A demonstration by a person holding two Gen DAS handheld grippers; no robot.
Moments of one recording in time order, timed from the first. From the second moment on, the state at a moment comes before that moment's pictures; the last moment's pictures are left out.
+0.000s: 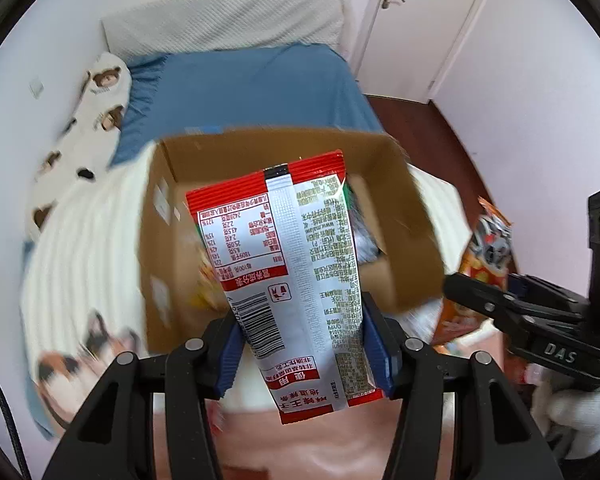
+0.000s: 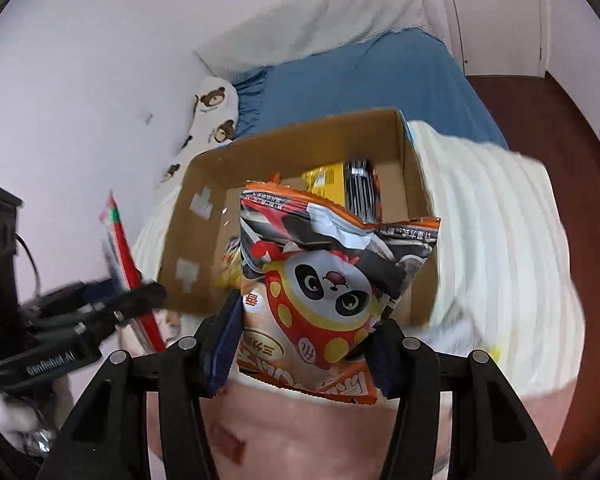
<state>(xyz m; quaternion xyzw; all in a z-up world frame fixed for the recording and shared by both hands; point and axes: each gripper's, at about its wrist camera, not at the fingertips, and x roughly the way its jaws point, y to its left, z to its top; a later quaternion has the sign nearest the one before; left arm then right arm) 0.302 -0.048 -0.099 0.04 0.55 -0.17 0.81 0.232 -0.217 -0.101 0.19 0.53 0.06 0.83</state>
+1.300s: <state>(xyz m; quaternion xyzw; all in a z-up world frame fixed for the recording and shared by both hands) 0.382 -0.036 -0.176 0.07 0.60 -0.09 0.79 0.285 -0.201 -0.185 0.12 0.62 -0.03 0.77</state>
